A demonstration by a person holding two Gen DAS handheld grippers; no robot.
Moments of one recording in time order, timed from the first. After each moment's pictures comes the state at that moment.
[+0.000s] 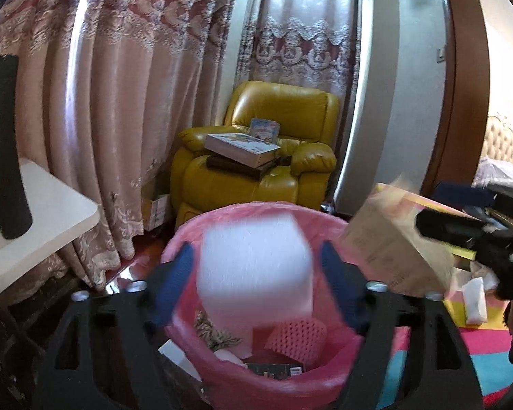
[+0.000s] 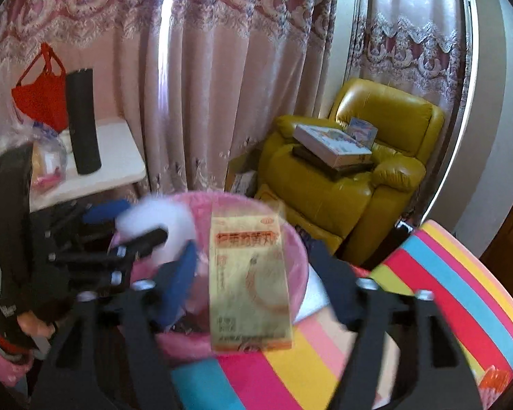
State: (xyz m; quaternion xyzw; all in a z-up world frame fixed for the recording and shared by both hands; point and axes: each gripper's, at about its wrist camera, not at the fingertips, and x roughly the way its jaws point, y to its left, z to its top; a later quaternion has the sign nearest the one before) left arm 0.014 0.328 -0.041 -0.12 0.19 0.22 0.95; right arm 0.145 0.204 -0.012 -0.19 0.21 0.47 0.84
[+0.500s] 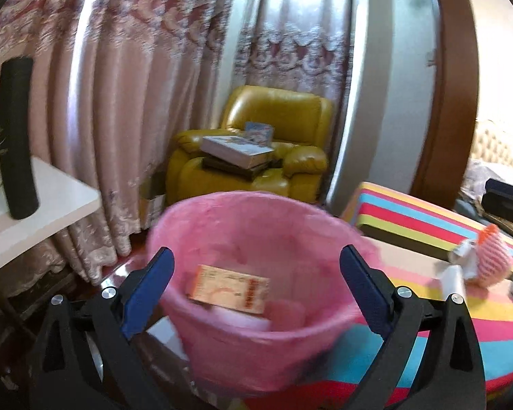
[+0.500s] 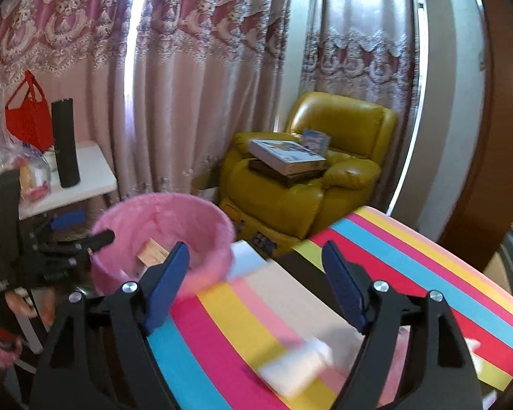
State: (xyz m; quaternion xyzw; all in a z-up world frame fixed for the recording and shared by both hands) left arm -0.008 0.281 -0.040 -0.11 0.18 0.20 0.96; right arm 0.136 0.065 0.000 -0.15 0.18 0.41 0.88
